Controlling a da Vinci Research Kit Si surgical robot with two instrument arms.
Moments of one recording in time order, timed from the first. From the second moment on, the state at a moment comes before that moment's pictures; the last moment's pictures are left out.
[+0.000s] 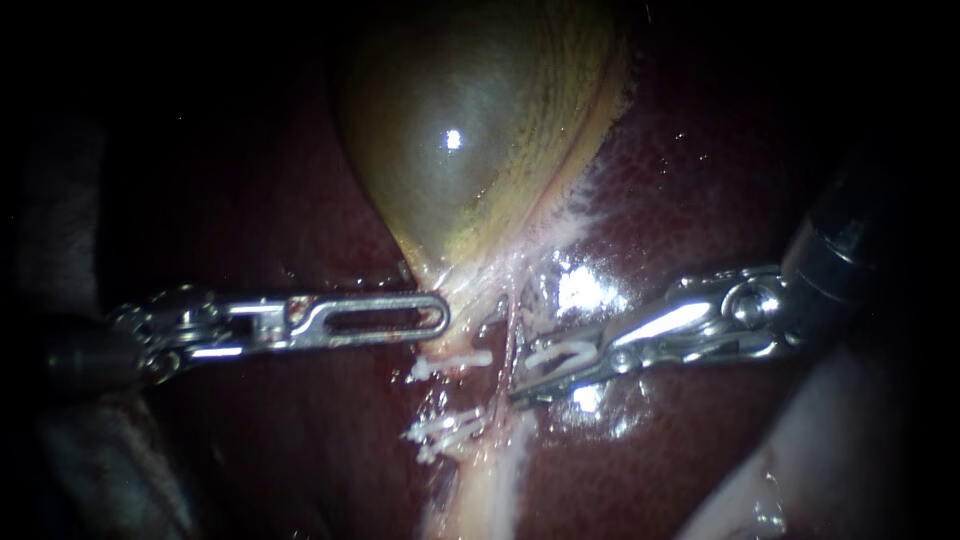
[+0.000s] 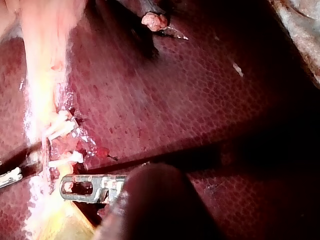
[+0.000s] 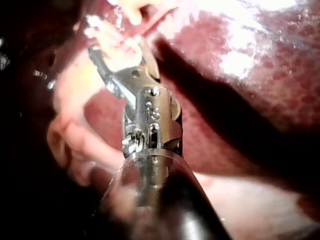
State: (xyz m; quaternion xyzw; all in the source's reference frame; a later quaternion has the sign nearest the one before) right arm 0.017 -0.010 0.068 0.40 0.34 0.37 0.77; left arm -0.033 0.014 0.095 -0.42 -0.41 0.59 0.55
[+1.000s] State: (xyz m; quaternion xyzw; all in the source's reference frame) right arm 0.018 -0.010 0.070 0.40 0.34 0.37 0.77; left arm -0.031 0.014 0.089 -0.41 -0.43 0.59 0.55
